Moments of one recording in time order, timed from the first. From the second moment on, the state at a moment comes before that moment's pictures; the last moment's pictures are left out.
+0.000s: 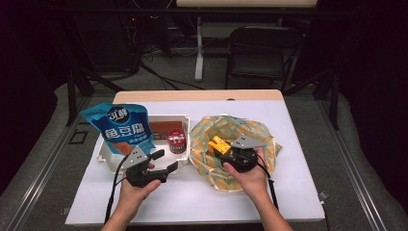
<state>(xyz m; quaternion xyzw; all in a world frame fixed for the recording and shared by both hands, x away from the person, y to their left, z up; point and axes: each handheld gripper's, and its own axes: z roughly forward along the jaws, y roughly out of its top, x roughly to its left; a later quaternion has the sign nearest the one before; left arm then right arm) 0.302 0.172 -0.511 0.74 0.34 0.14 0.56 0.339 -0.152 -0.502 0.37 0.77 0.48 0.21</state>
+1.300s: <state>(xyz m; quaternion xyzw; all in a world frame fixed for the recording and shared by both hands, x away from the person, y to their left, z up) 0.312 0.052 -0.495 0.76 0.31 0.19 0.54 0.322 -0.159 -0.441 0.36 0.74 0.52 0.22</state>
